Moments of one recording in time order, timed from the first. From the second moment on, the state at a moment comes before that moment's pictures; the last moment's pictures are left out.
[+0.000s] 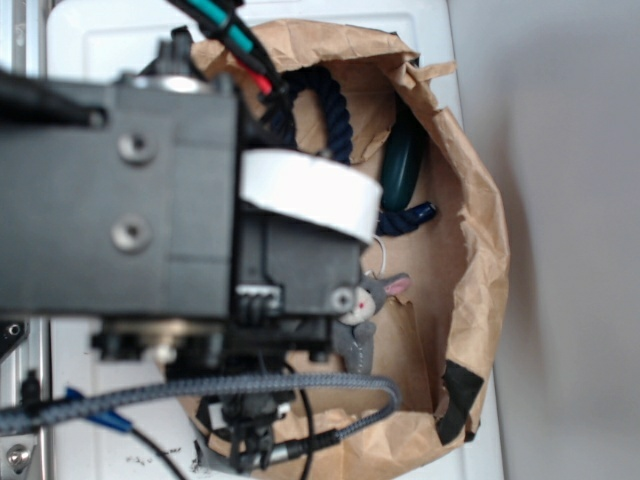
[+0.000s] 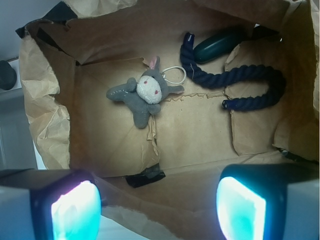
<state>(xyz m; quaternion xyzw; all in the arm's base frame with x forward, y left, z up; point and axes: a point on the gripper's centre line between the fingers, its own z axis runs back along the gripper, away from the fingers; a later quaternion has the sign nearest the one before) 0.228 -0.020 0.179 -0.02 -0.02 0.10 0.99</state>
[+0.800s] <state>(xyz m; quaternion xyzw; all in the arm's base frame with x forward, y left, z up) 0.284 -0.006 0.133 -0.03 -0.05 0.24 0.97</state>
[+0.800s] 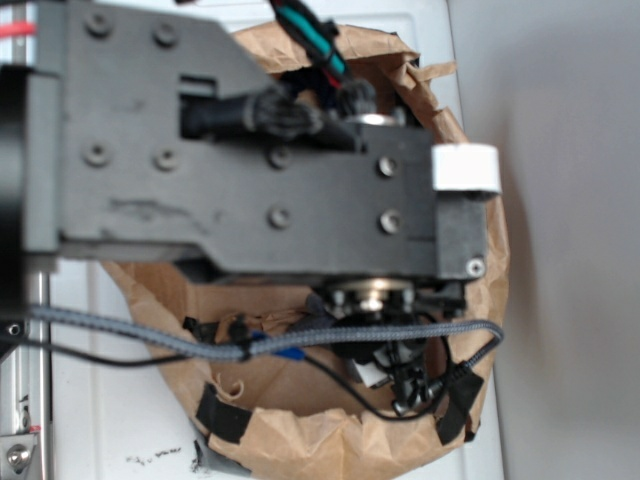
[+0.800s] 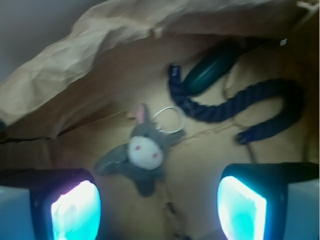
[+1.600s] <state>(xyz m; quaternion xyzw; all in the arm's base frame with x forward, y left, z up) 0.262 0.001 0.081 -0.02 -0.11 0.33 0.94</state>
